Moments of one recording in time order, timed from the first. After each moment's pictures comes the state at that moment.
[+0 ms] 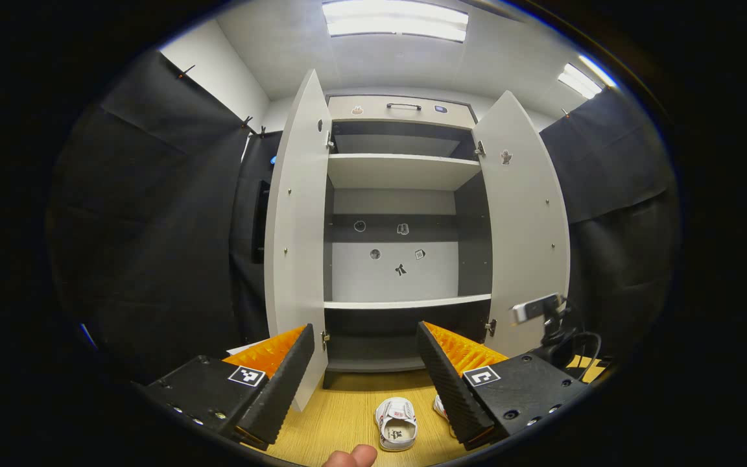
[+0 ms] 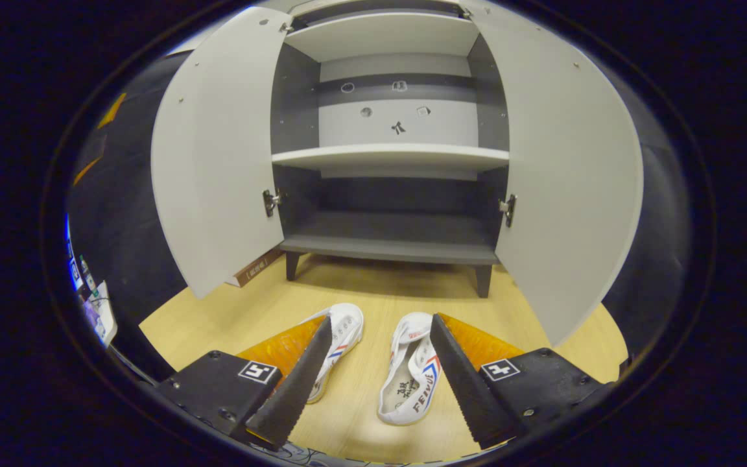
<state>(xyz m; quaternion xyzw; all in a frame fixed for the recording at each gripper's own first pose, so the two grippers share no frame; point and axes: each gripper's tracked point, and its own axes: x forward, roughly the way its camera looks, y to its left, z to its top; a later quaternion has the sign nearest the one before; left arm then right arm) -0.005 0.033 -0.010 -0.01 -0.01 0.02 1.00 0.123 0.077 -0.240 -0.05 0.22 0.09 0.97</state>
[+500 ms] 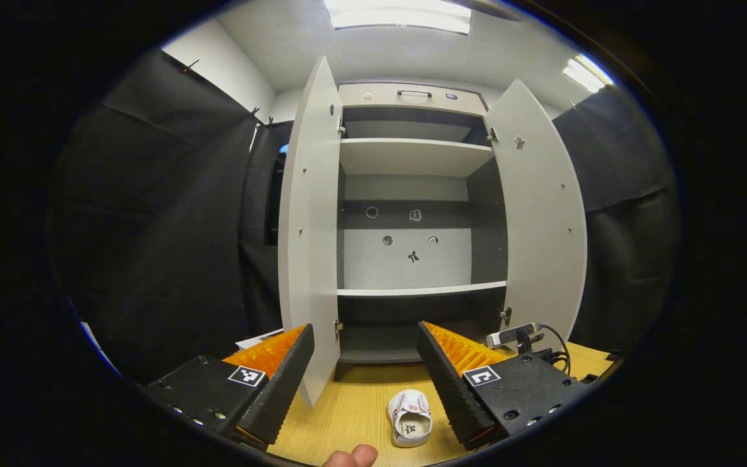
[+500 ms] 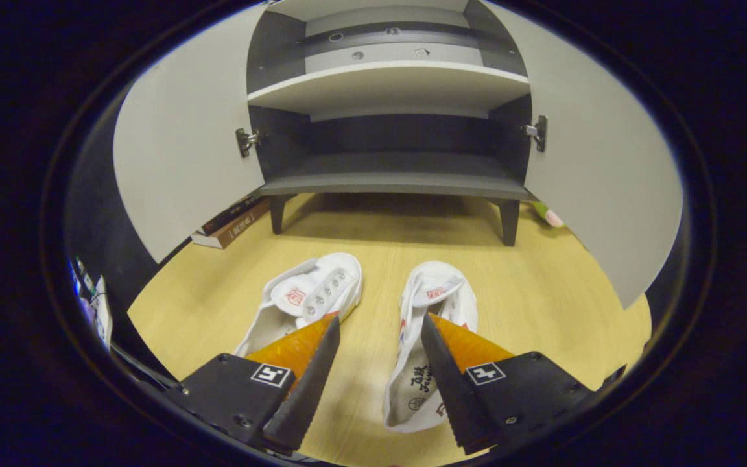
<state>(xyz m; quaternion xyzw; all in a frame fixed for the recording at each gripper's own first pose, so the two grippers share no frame) 0.004 0.057 -0.041 -0.02 0.02 0.04 1.00 0.156 0.072 -0.327 -0.03 0.32 0.08 0.94</state>
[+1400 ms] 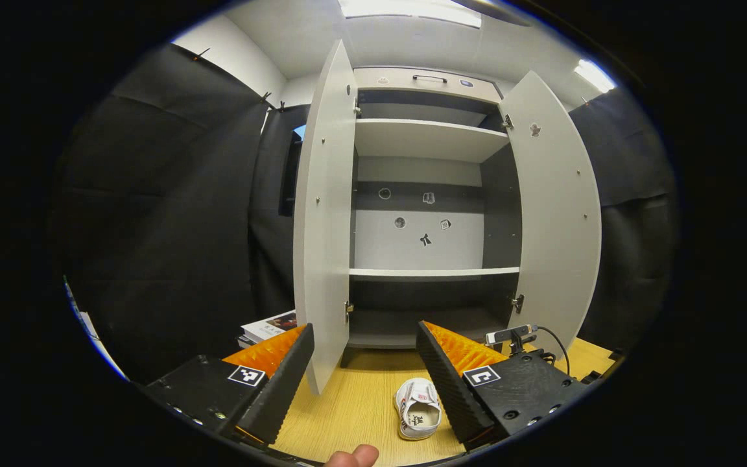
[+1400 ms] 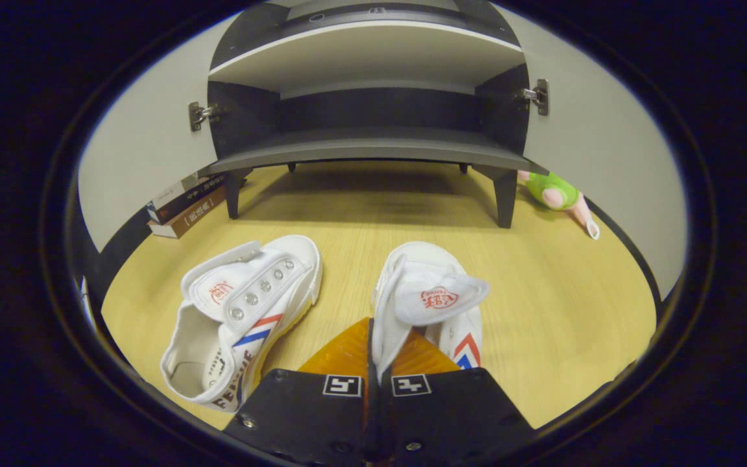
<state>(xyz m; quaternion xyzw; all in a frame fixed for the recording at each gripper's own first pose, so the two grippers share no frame) 0.004 0.069 -0.071 -0.03 0.05 0.06 1.00 0.197 0.047 -0.358 -0.06 0.30 0.03 0.95</state>
